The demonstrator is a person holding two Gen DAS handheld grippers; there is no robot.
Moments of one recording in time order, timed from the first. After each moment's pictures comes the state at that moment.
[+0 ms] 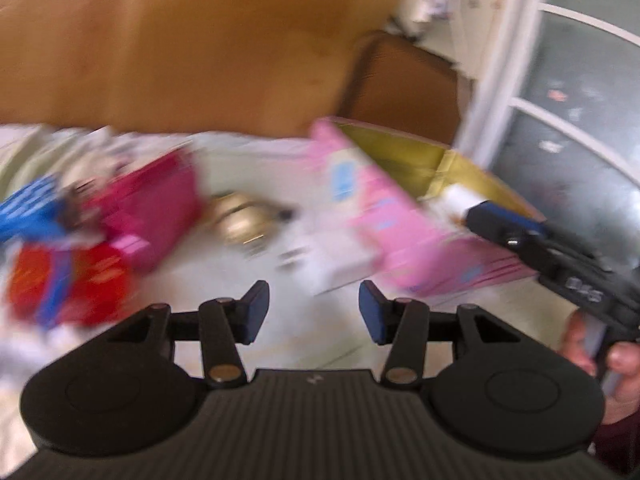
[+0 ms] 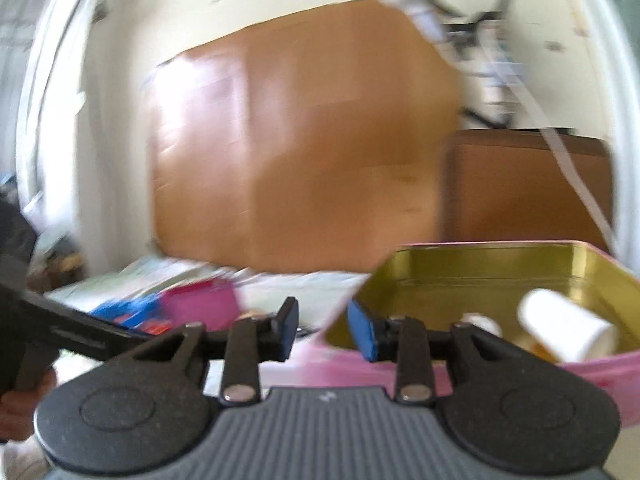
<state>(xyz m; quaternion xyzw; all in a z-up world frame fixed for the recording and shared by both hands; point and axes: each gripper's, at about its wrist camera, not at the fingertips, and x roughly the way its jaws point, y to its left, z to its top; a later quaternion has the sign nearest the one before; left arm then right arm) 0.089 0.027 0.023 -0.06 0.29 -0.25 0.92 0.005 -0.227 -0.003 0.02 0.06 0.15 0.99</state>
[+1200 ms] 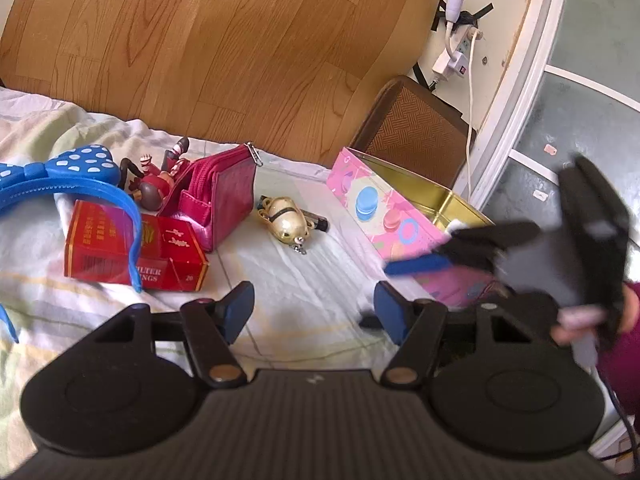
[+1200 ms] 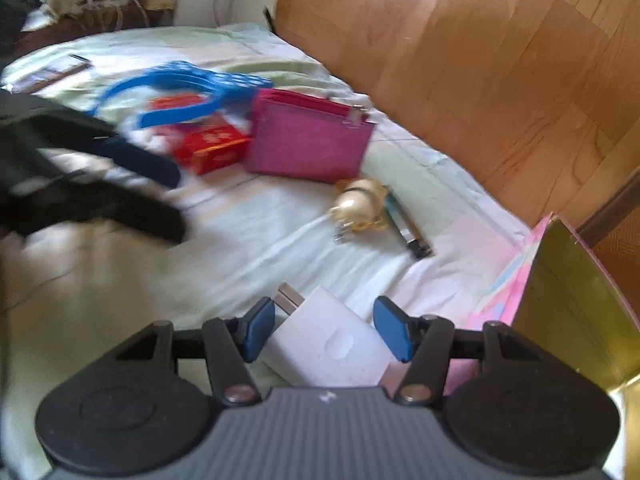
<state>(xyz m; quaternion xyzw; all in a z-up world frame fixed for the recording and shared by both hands) 0.075 0.076 0.001 -0.14 0.24 -0.27 0.92 0.075 -0.119 -0.010 -0.28 0.28 0.24 0.89</state>
